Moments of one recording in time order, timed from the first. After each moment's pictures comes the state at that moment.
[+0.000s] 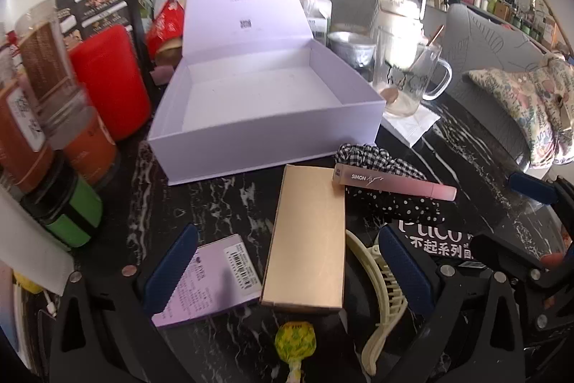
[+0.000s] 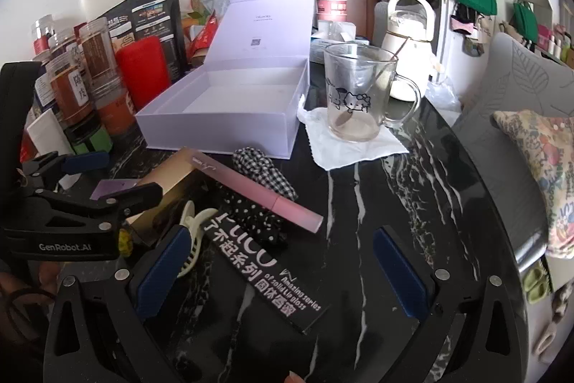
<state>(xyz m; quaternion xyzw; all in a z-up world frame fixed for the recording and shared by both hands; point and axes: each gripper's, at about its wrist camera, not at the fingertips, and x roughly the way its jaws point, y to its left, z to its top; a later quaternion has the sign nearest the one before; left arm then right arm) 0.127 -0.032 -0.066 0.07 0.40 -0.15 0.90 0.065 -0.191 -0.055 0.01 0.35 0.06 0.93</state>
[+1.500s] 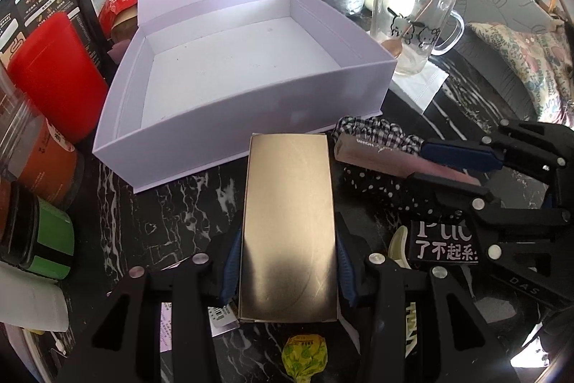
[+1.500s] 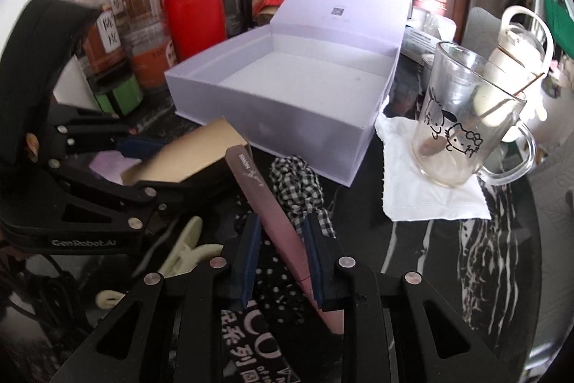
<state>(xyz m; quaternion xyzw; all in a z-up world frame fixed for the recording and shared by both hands) 0.173 -0.051 -0.087 0.12 0.49 -0.18 0.85 0.143 -0.162 -0.078 -0.09 0.40 0.21 0.89</state>
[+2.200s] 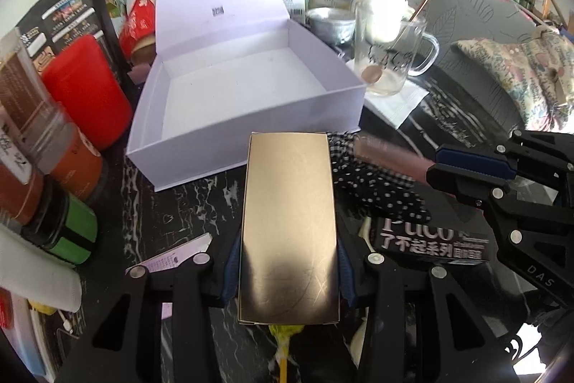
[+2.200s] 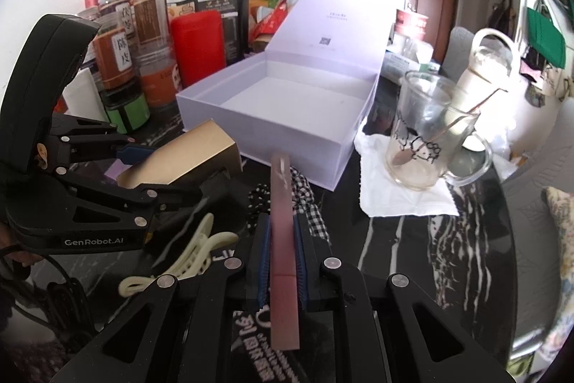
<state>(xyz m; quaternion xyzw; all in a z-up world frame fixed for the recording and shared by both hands) 0.131 -0.045 -0.053 0.11 0.43 -0.18 0.88 0.101 -0.172 -0.048 -0.08 0.36 0.19 0.91</state>
